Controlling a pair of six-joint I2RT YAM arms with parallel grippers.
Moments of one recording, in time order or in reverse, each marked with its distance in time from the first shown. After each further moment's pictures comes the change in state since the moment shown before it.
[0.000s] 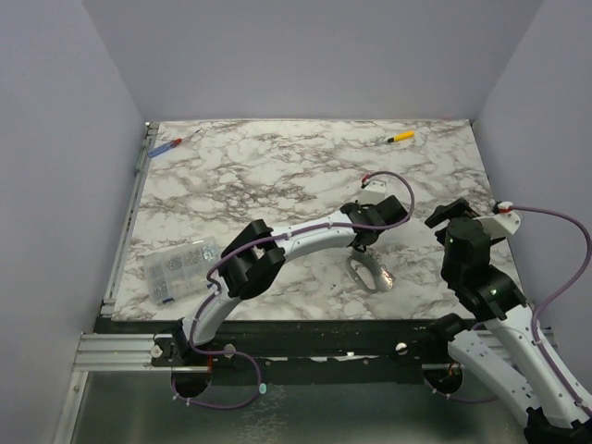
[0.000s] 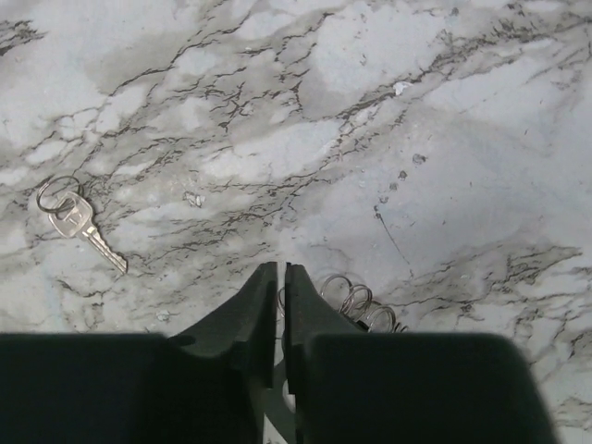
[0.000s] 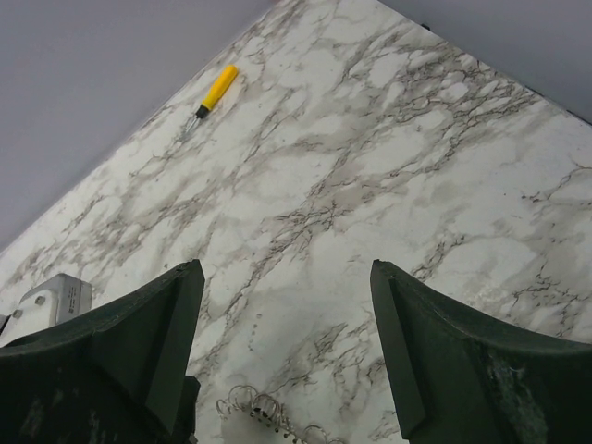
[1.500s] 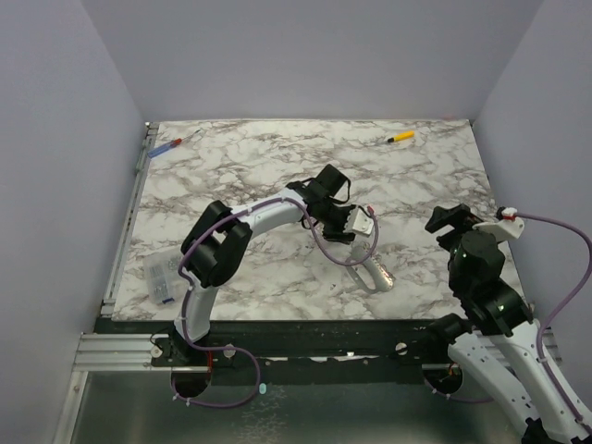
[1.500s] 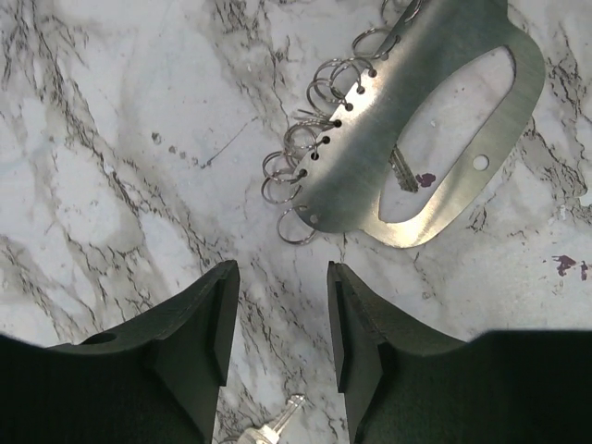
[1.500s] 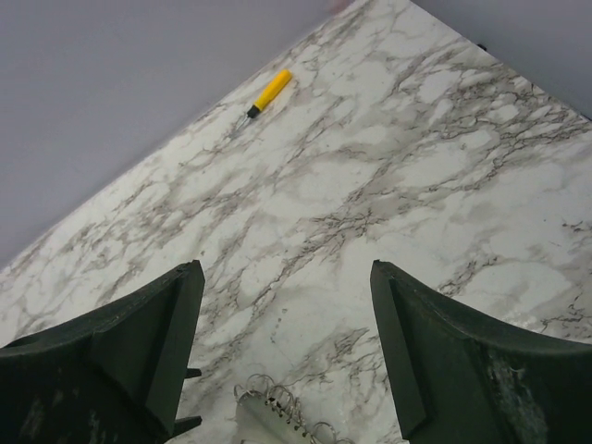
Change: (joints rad) left arm 0.293 -0.194 -0.352 0.216 1.258 1.759; right arm 0.000 -0.098 -0.040 0.070 -0.105 -0.122
